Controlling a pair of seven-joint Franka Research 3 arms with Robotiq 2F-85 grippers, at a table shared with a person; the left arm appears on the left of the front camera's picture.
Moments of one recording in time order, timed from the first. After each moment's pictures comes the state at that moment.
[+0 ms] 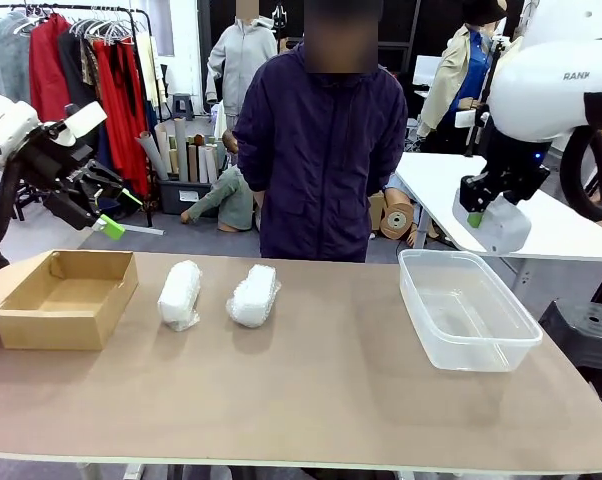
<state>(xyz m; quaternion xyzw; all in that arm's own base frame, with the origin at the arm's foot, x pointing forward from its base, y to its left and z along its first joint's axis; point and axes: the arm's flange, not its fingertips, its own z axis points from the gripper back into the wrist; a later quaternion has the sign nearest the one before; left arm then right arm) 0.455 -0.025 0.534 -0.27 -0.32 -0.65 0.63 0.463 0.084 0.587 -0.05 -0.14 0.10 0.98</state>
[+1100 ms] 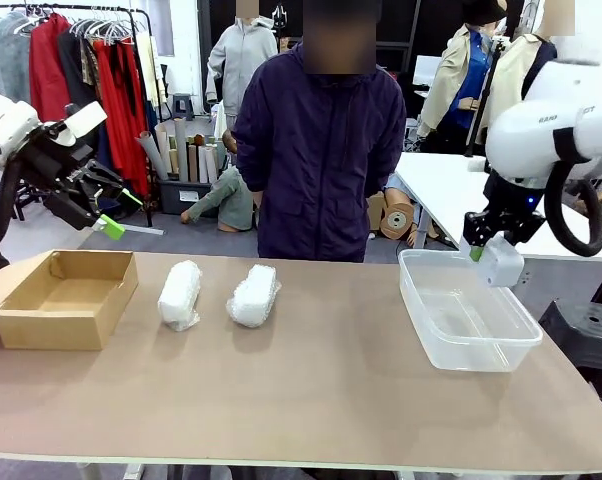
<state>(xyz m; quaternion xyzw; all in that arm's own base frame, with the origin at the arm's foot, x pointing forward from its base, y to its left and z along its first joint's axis) 0.455 -0.025 0.534 -0.26 -0.32 -0.65 0.63 0.525 0.022 0.494 0.00 -0.10 0.02 1.00</state>
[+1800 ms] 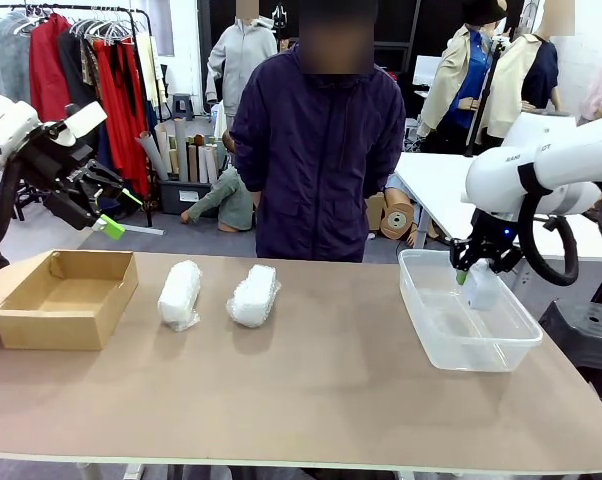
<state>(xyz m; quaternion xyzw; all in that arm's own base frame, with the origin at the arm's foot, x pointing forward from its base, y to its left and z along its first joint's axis) 0.455 -0.025 0.534 -0.26 -0.32 -0.65 0.63 0.558 0.018 0.419 0.01 -0.07 -0.05 1.00</state>
